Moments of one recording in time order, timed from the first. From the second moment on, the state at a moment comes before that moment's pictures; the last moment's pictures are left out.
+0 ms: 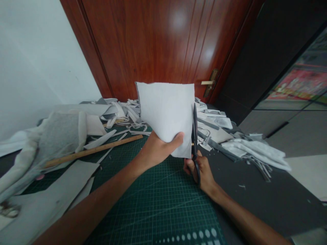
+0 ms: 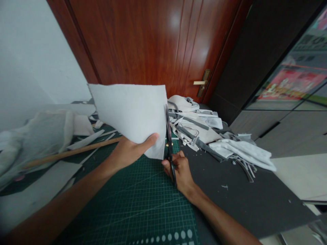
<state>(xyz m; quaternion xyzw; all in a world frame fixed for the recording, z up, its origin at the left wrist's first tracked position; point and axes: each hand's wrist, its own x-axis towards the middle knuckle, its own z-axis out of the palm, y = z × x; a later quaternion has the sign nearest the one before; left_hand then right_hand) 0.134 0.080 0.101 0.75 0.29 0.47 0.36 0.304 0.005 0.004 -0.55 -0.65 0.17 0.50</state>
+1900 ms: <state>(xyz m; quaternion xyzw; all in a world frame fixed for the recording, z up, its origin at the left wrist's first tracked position) 0.142 0.078 0.085 0.78 0.27 0.42 0.38 0.312 0.010 -0.011 -0.53 -0.64 0.22 0.51</state>
